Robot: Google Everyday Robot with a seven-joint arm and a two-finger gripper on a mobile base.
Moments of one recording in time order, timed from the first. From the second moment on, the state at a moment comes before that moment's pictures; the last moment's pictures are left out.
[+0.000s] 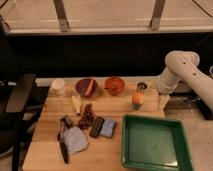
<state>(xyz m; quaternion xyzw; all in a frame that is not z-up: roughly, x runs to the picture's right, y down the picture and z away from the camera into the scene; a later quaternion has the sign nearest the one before) 0.269 0.062 0.756 -0.32 -0.14 -0.10 0.93</state>
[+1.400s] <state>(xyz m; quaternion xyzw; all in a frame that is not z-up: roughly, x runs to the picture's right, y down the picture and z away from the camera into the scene) 0.269 0.062 0.756 -0.32 -0.14 -0.10 0.93</state>
